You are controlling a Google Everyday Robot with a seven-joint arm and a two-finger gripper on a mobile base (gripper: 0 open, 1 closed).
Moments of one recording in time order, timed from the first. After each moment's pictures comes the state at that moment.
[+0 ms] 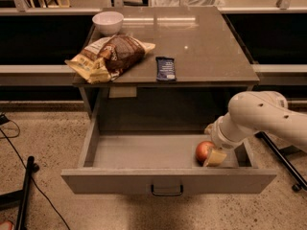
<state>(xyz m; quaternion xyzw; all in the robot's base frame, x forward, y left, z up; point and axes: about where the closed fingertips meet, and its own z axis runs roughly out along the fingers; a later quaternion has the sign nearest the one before) 0.519 -0.194 0.628 -0.63 0.76 0.02 0.15</state>
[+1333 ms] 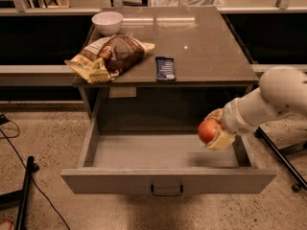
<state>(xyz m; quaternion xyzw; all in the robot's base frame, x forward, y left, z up) 0.521 -0.181 0.705 -0.65 0.71 0.10 0.24</state>
